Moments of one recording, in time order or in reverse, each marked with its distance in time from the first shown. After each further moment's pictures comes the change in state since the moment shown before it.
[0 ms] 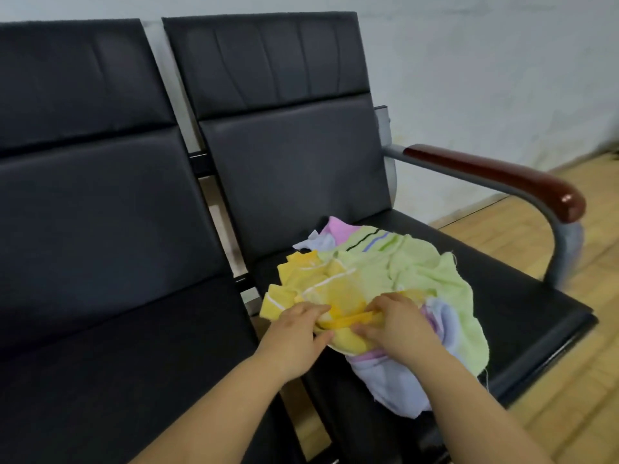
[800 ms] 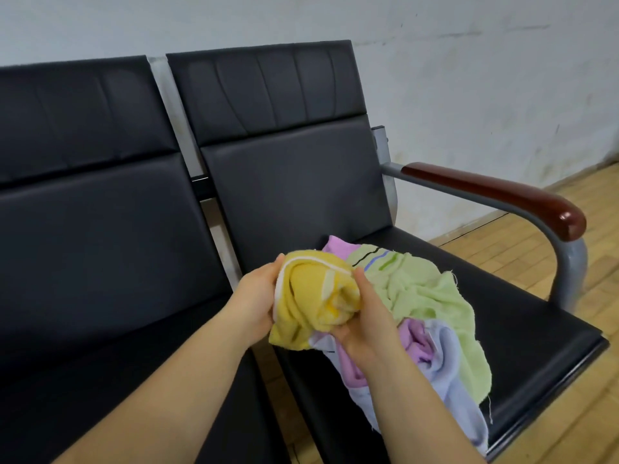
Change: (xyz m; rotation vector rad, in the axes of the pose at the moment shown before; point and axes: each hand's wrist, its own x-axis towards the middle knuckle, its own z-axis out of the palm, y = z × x) left_hand 0.017 0.038 -0.088 -1.388 0.265 -0.433; right_hand 0.008 -0.066 -0.020 1.907 -0.175 0.256
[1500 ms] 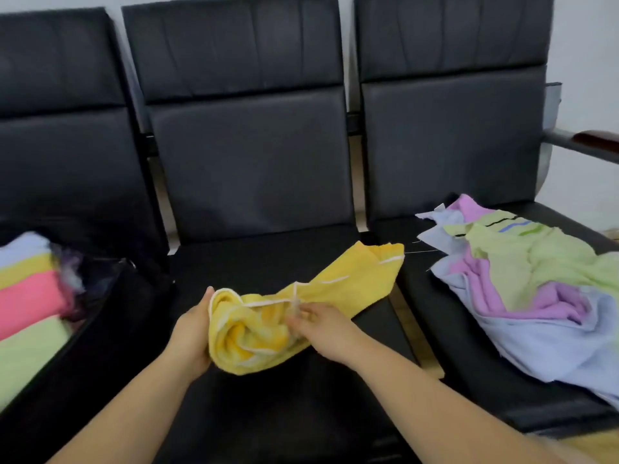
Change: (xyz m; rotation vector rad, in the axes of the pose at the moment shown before) left_hand -0.156 -0.079 -0.269 -0.136 0.682 -0.090; right_hand -0.085 0.208 0.068 -1.536 -0.553 0.135
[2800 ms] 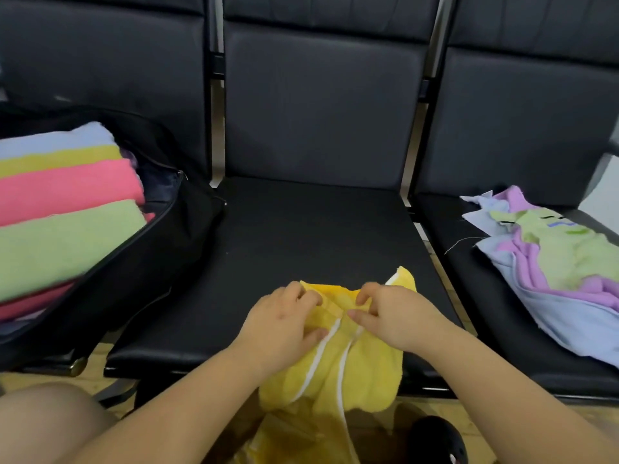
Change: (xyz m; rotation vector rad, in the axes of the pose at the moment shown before) left_hand -0.030 -0.095 -0.052 1.426 -0.253 0.903; right_hand -0.052 0.010 0.032 -0.839 0.032 -0.072
